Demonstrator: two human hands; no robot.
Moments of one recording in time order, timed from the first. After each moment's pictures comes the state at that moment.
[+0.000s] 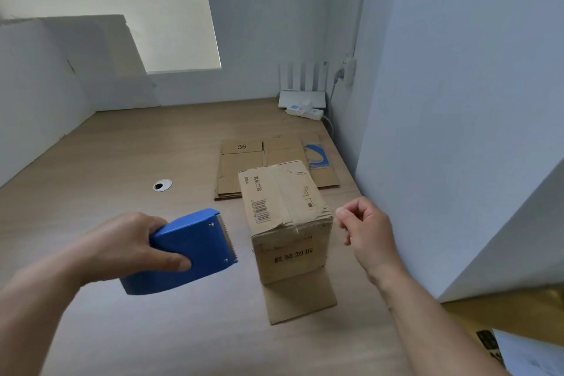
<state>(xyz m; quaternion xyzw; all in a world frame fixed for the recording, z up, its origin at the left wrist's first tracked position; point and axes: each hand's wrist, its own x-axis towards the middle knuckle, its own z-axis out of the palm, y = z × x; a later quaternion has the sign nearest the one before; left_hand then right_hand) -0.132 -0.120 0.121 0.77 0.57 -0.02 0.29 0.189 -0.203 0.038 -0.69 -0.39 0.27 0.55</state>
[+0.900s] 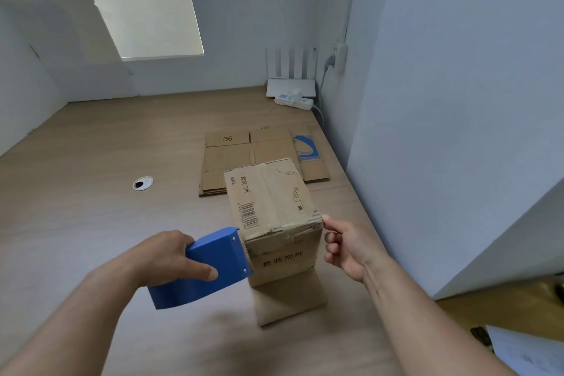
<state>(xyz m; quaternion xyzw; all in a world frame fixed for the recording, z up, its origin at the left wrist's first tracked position) -0.073 -0.085 0.056 0.76 0.56 -0.14 0.30 0.209 -0.166 -0.006 -0.61 -0.11 0.59 0.52</state>
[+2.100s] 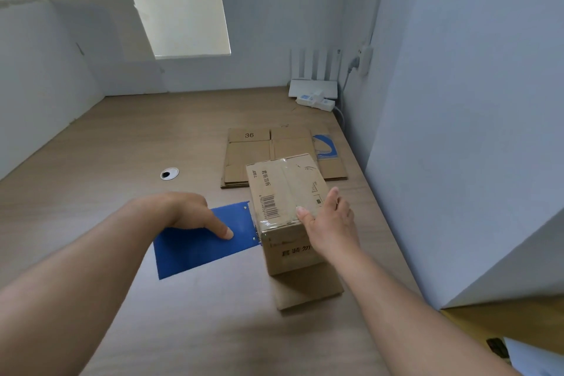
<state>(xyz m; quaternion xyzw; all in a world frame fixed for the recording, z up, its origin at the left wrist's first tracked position) -0.061 -0.059 0.098 0.68 0.64 -0.22 0.29 0.152 -0.147 0.017 -0.82 -0.48 0.21 0.22</state>
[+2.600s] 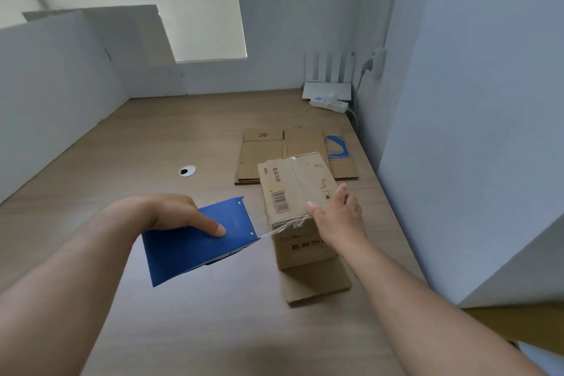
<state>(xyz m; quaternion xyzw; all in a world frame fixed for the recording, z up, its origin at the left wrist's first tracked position) -0.105 -0.086 0.117 0.66 0.64 -0.18 0.35 0.152 -0.148 0.021 -0.82 -0.48 0.23 0.23</state>
